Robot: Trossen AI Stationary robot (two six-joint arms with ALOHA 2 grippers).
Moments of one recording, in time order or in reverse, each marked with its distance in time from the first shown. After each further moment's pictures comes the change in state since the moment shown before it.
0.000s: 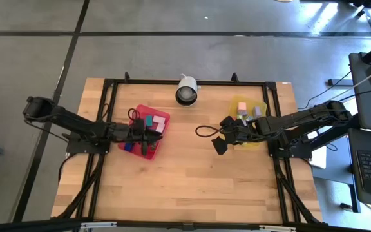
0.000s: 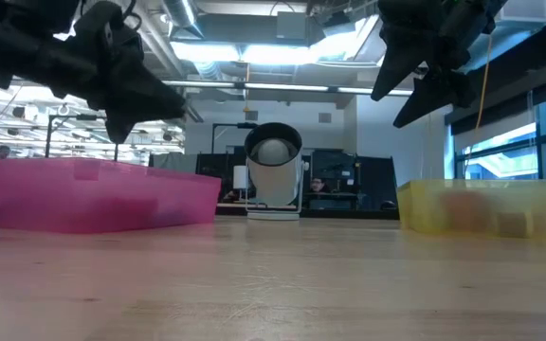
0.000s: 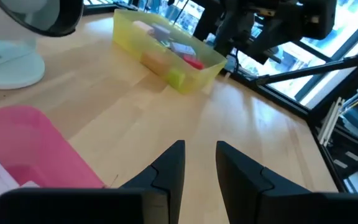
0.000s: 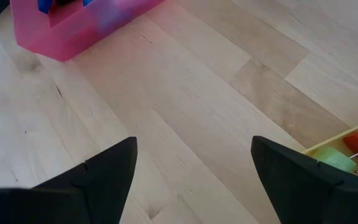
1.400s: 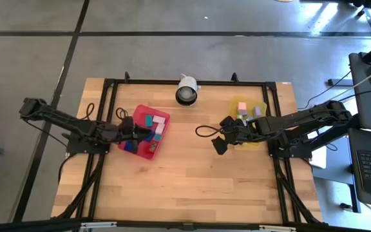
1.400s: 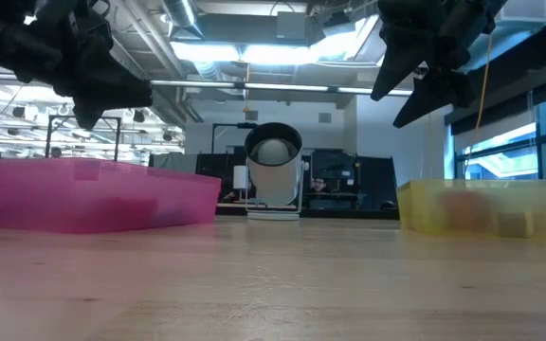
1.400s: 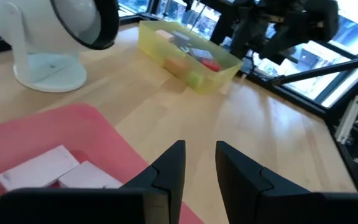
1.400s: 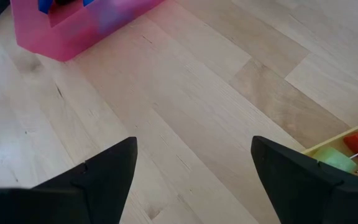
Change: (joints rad) left arm -0.096 -0.380 -0.008 -0.414 -0.162 -0.005; right arm 0.000 0.000 0.000 0.001 0.000 0.000
